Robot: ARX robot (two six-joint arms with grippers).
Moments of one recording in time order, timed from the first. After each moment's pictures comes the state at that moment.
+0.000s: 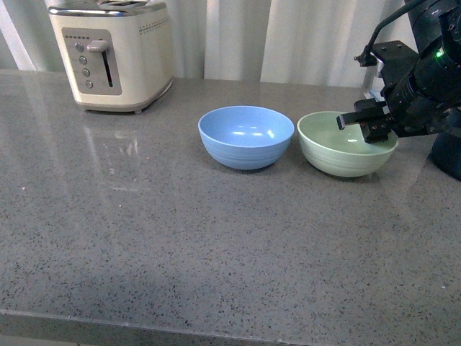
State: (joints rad) left arm 0.00 0.00 0.02 0.00 0.00 -0.01; right arm 0.12 2.12 1.56 -0.24 0.14 -0.08
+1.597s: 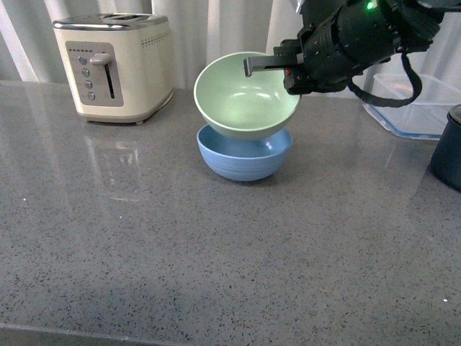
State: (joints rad) left arm 0.00 0.00 0.02 0.00 0.00 -0.01; right arm 0.34 2.01 1.49 0.05 0.04 0.01
